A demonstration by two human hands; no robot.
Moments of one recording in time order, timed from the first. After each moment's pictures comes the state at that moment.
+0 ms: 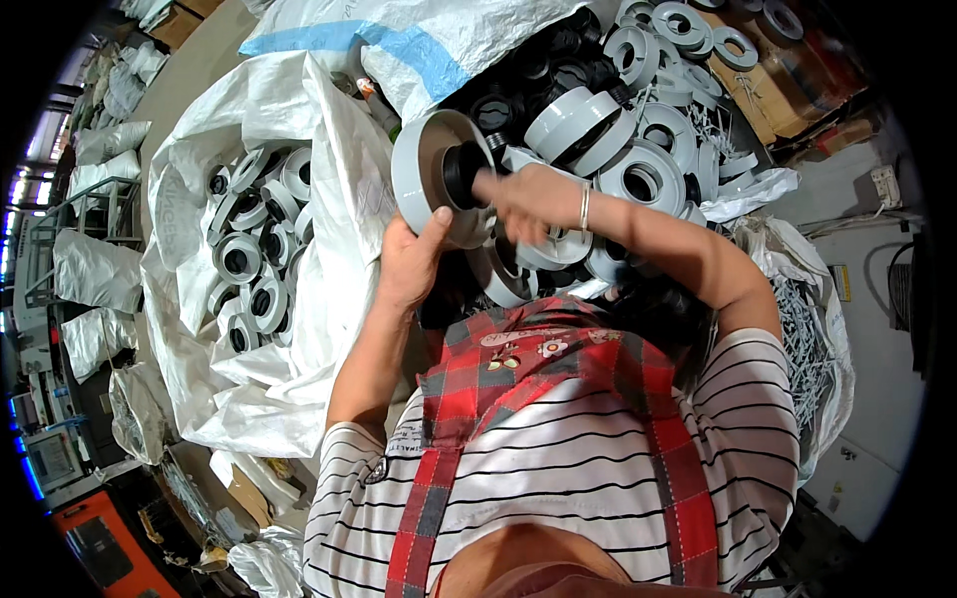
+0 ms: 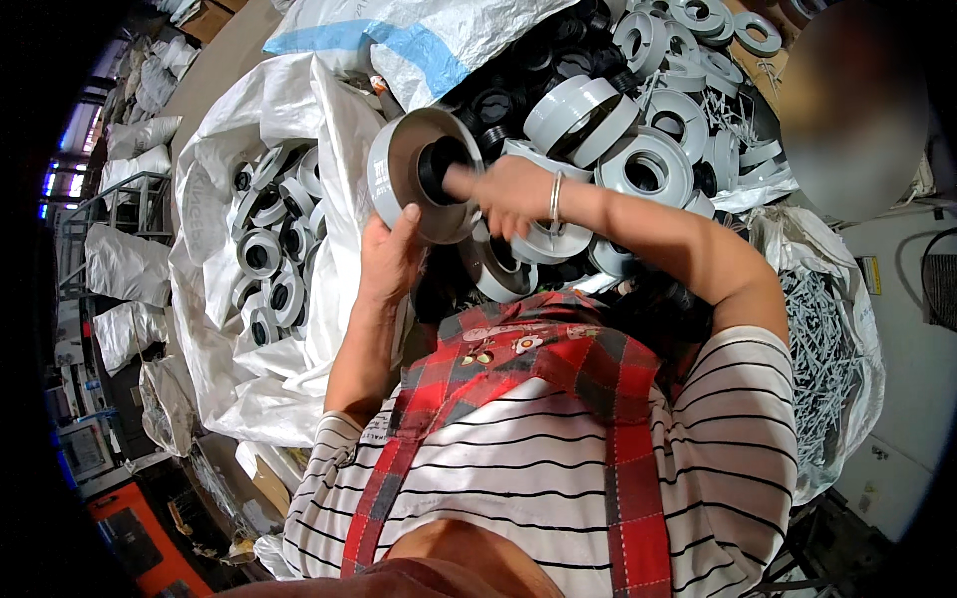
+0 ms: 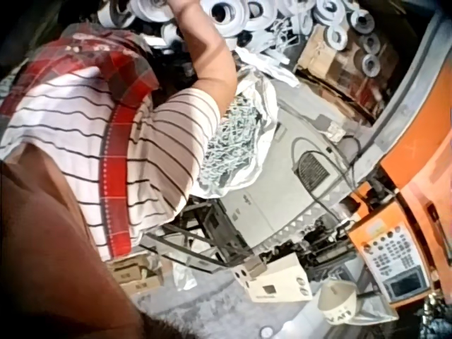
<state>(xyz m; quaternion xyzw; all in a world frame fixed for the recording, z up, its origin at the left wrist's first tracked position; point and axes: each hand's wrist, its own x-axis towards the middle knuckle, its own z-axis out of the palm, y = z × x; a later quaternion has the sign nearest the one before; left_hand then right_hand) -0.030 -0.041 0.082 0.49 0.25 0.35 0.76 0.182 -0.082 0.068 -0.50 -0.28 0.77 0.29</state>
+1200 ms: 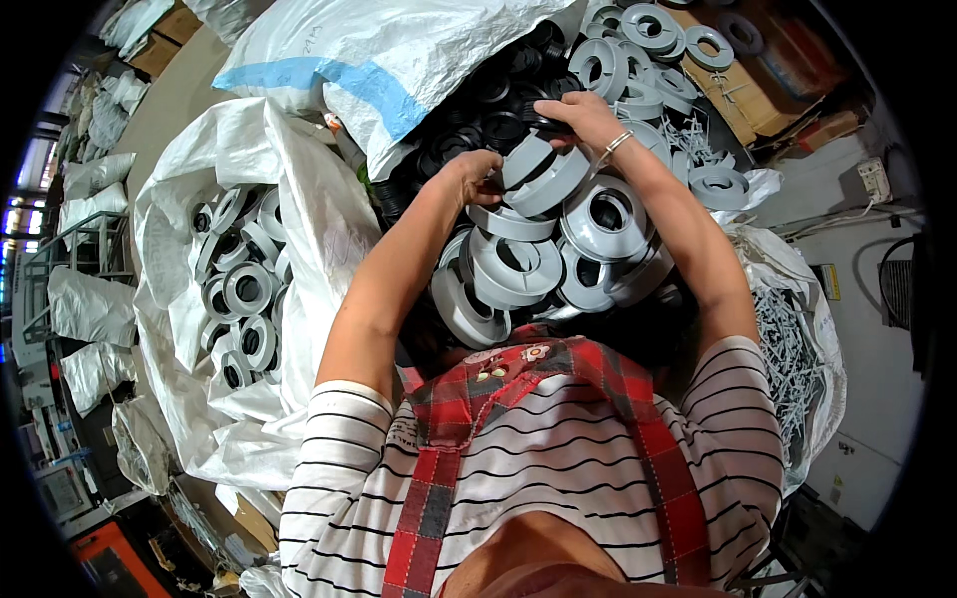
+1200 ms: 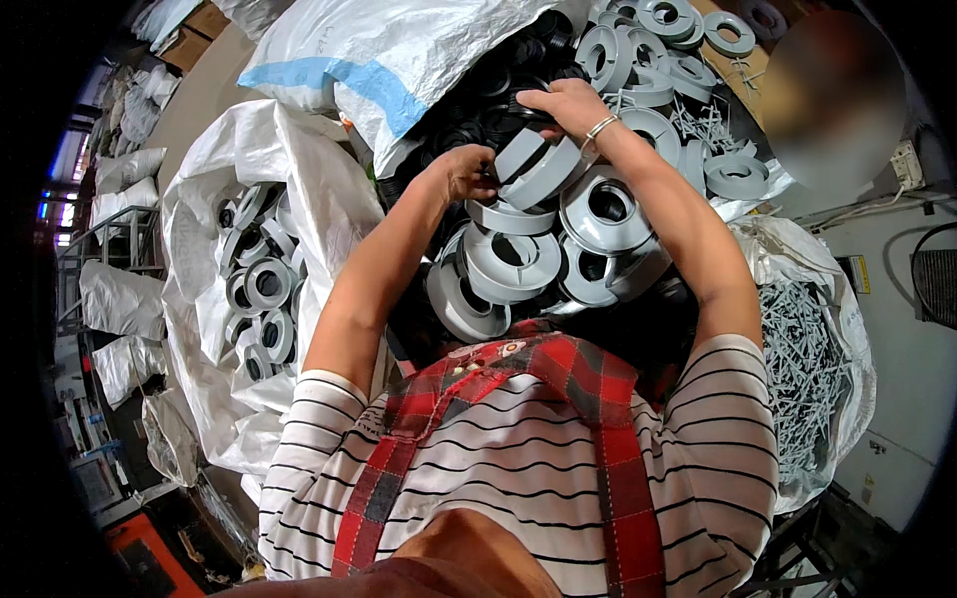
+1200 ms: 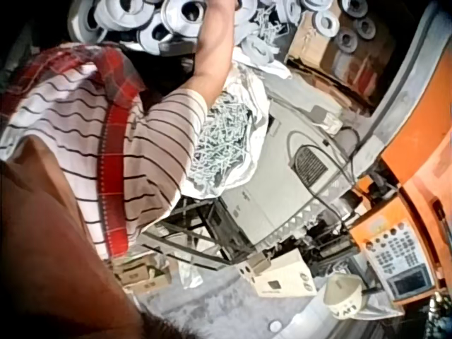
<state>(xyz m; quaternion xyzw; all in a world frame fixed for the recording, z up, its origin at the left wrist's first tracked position) 0.180 0.084 -0.065 0.45 0.47 -0.12 0.75 0.343 -0.055 0.042 -0.70 -0.30 0.41 0.51</state>
